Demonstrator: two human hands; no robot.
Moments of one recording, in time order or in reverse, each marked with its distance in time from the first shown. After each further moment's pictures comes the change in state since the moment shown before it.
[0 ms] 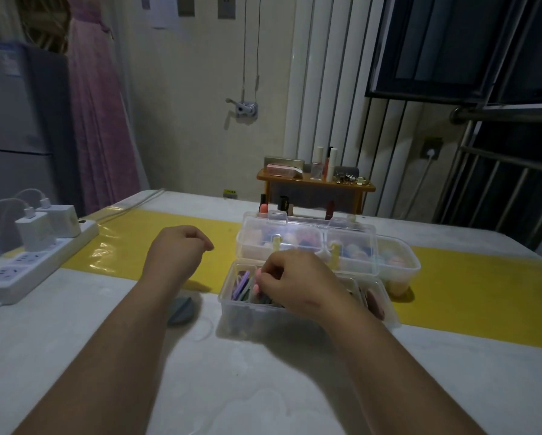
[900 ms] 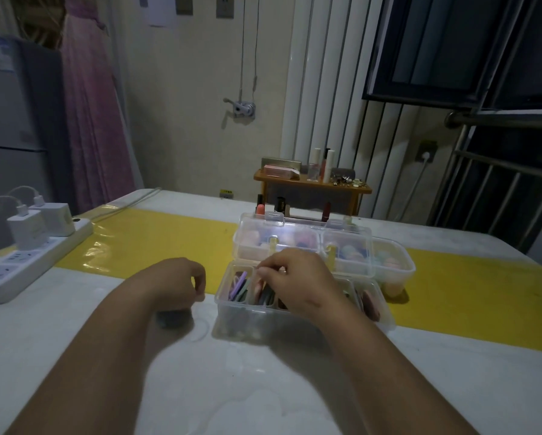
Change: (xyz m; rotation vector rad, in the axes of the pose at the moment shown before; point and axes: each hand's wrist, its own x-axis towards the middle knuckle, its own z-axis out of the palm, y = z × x) left_hand -0.007 -0.018 -0.015 0.770 -0.516 0.136; right_hand 0.001 0.003 0.001 0.122 0.085 0.004
